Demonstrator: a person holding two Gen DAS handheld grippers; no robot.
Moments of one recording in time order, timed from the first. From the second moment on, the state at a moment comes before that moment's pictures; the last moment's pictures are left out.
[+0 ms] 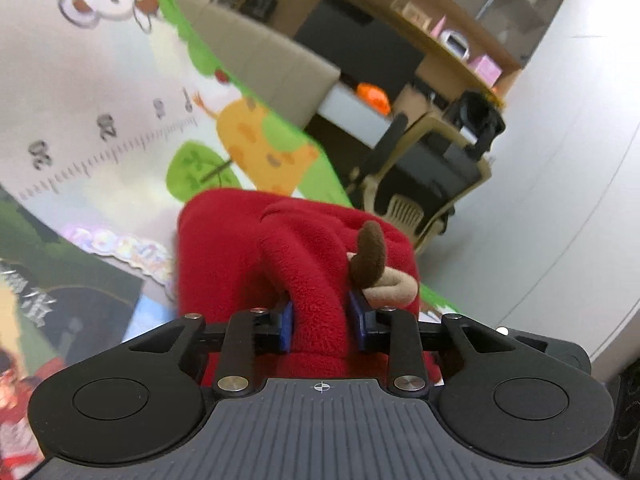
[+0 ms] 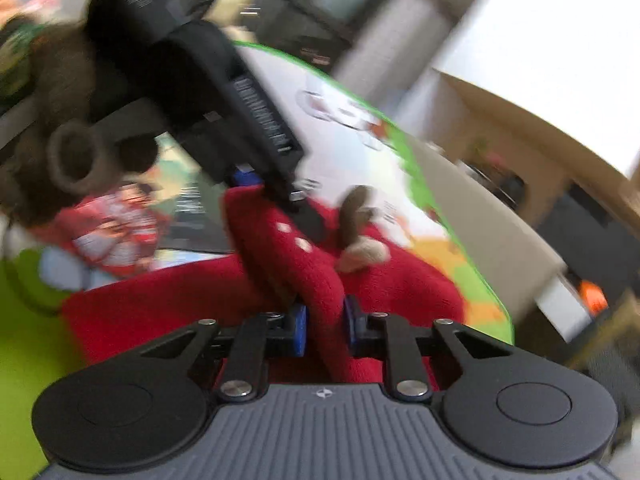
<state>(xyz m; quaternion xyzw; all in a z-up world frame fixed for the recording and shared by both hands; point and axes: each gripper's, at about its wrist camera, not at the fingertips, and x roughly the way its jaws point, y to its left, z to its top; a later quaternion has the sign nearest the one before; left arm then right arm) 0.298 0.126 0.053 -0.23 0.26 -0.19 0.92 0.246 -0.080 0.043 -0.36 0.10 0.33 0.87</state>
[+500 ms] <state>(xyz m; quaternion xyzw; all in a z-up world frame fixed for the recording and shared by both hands) 0.345 0.096 0.045 -0.07 0.28 -0.10 0.95 0.245 -0.113 0.064 -0.32 0.11 0.38 0.86</state>
